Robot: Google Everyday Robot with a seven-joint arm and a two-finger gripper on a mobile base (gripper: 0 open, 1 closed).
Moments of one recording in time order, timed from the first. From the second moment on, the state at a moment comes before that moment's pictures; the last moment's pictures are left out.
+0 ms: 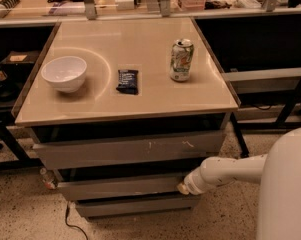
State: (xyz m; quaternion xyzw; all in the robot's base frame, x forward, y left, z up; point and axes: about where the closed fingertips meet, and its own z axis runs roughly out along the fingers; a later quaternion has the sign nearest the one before) arm 0.524 -0.136 0.396 -0.32 0.92 0.13 0.18
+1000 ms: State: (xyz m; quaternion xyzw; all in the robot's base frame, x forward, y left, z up) arm 0.537 -0.137 0.396 -0.32 0.92 0.12 0.18
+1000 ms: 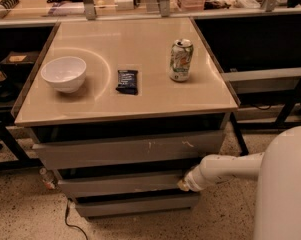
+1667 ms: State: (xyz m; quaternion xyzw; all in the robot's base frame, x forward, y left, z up) arm 0.537 -0.144 0.399 -0.32 0.92 0.13 0.18
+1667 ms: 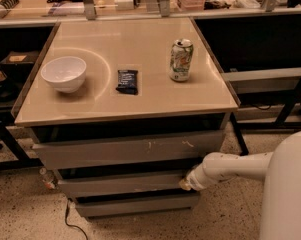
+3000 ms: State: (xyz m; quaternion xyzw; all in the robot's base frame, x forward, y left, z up) arm 0.537 -0.144 0.399 -0.32 0.92 0.13 0.18
